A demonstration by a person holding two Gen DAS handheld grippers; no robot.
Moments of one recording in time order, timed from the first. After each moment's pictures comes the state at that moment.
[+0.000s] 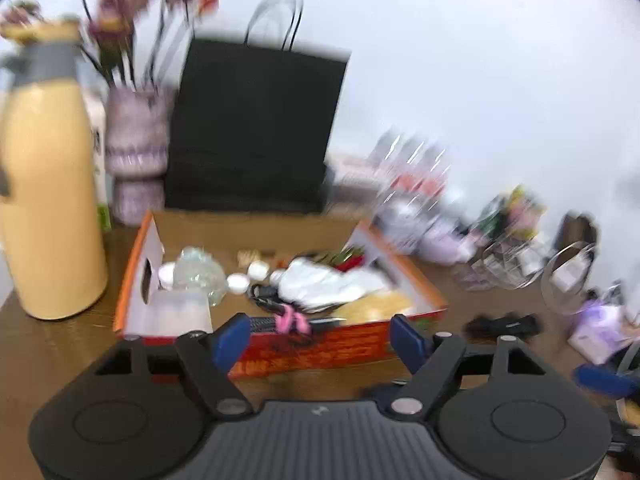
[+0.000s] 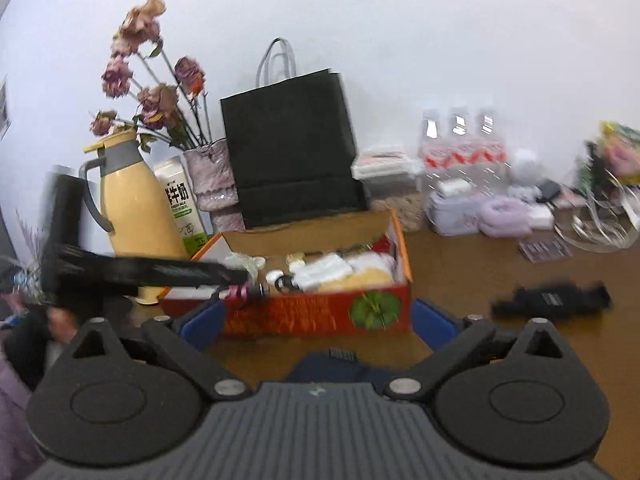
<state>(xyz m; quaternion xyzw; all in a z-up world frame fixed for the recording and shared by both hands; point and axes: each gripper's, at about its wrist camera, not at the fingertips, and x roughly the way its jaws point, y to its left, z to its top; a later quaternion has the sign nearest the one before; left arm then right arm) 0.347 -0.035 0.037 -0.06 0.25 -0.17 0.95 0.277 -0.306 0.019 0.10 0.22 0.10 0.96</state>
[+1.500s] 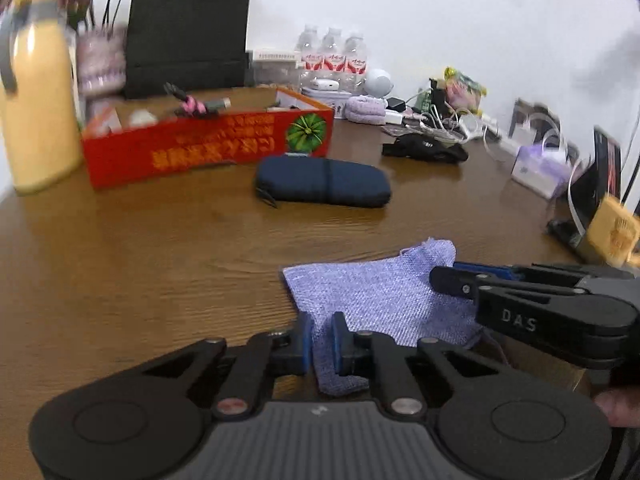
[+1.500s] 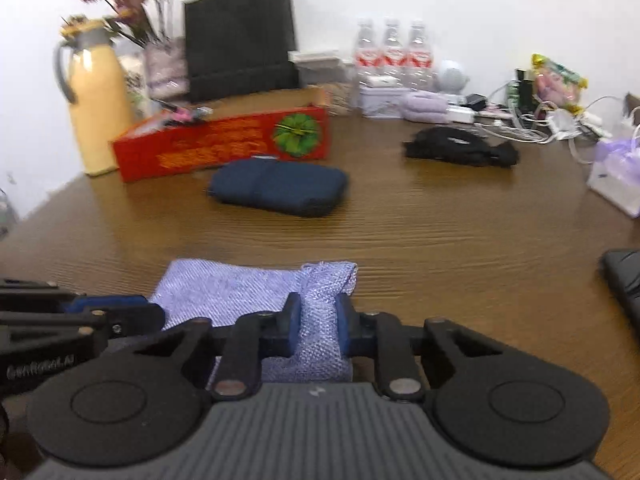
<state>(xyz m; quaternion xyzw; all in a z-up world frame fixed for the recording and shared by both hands) 0.172 -0.104 -0.072 0.05 0.33 -0.20 0.92 0.206 -0.317 -0.086 0.05 0.29 0.05 0.96</state>
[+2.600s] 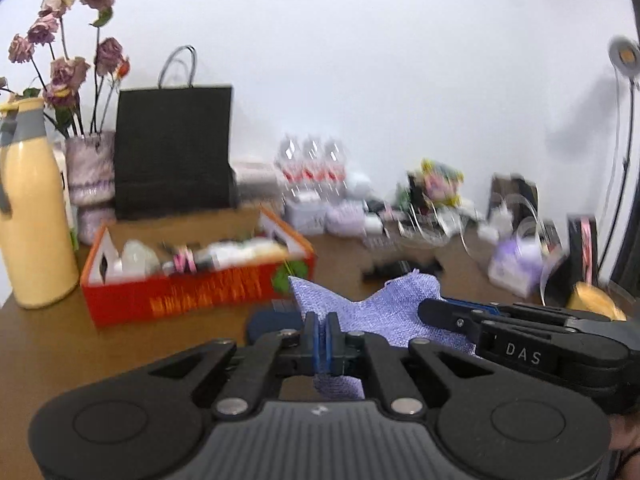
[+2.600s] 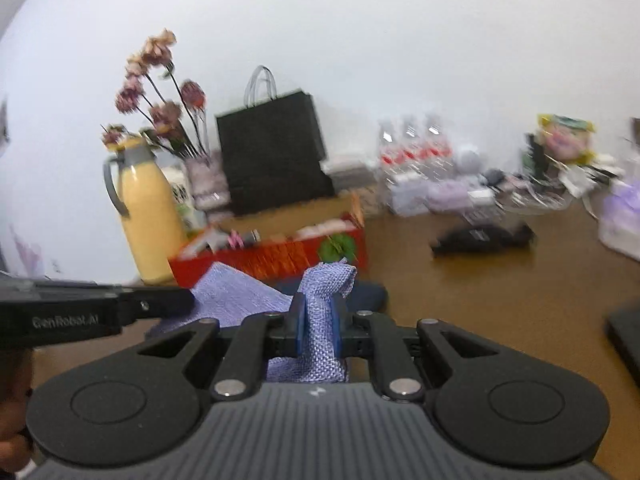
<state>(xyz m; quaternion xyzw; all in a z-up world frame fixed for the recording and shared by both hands) 0.207 -0.113 0.029 0.00 0.22 -0.23 0.95 0.191 -0.340 -0.003 0.10 0.17 0.09 0.98</state>
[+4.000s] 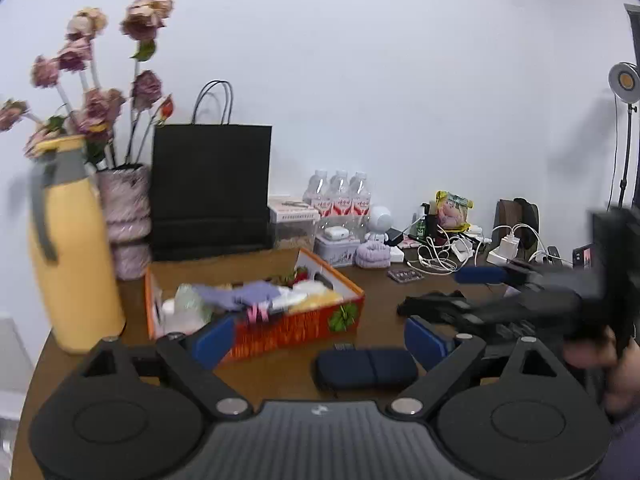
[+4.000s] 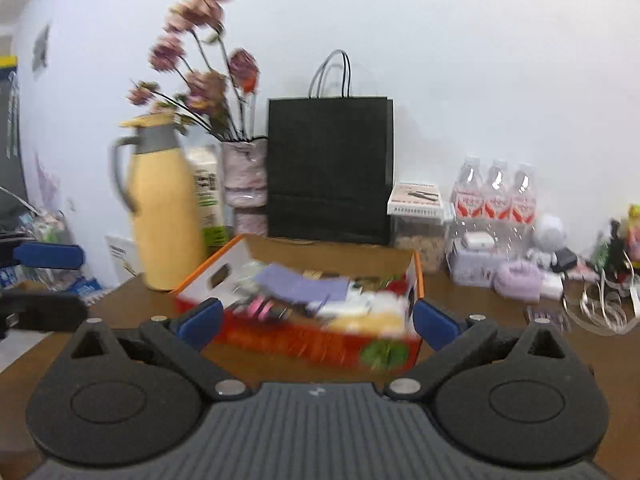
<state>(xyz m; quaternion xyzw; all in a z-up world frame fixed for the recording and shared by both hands) 0.211 -0.022 0.076 0.00 0.20 -0.23 0.95 0.265 -0.291 0.062 -0.01 0.19 0.15 0.97</state>
